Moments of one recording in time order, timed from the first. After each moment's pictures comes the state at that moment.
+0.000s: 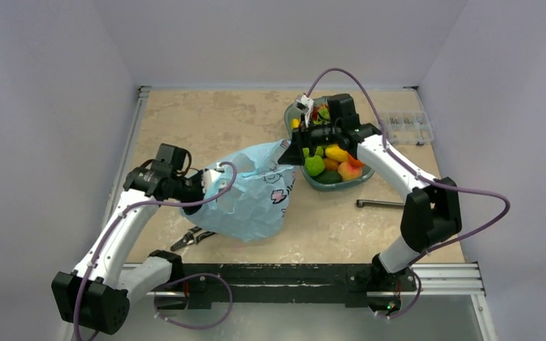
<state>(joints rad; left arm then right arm) -0.24 1.02 0.89 -1.06 0.44 0.97 0.39 1.62 1.29 -0.29 -0.96 0.00</state>
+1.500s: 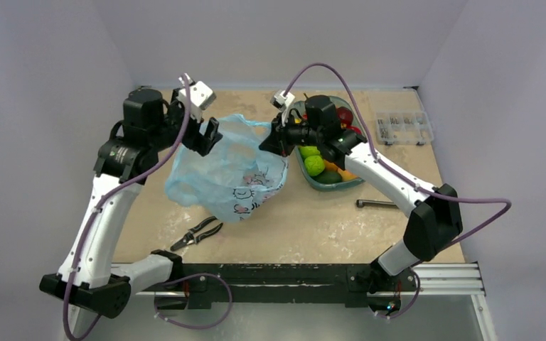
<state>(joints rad) -0.28 1.14 1.42 -0.78 0.29 0.33 0.62 1.55 1.35 -0.18 -0.62 0.03</state>
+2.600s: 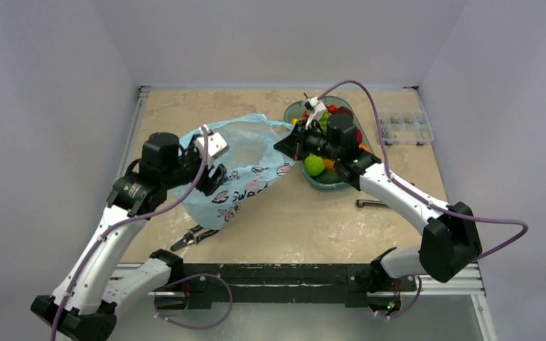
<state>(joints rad) -0.38 0.85 0.99 -0.75 0.35 0.39 0.55 1.37 1.01 0.12 -0.41 0.46</state>
